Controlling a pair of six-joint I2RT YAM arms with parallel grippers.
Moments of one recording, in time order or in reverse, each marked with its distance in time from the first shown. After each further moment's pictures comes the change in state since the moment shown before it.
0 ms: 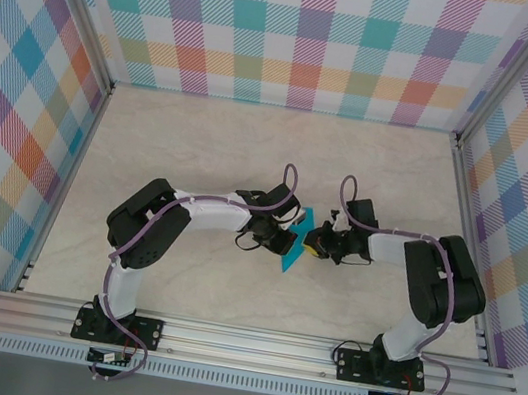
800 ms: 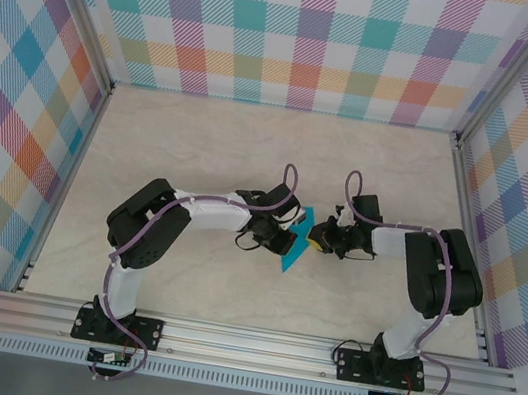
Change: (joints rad) left arm 0.000 0.001 0.000 0.000 0.000 0.003; right arm -0.050 0.056 0.046 -0.003 -0.029 -0.036
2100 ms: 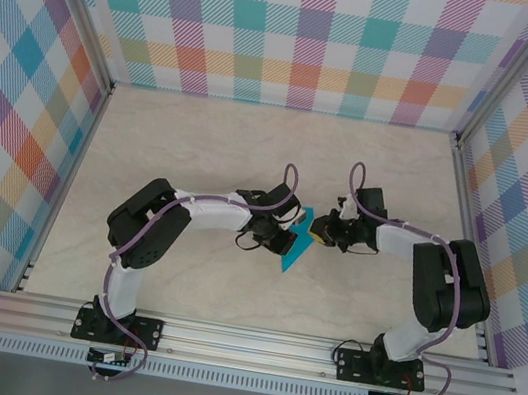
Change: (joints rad) left arm 0.000 0.003 0.007 -0.011 0.000 0.001; right arm 0.023 -0.079 0.045 -0.097 0.001 -0.043
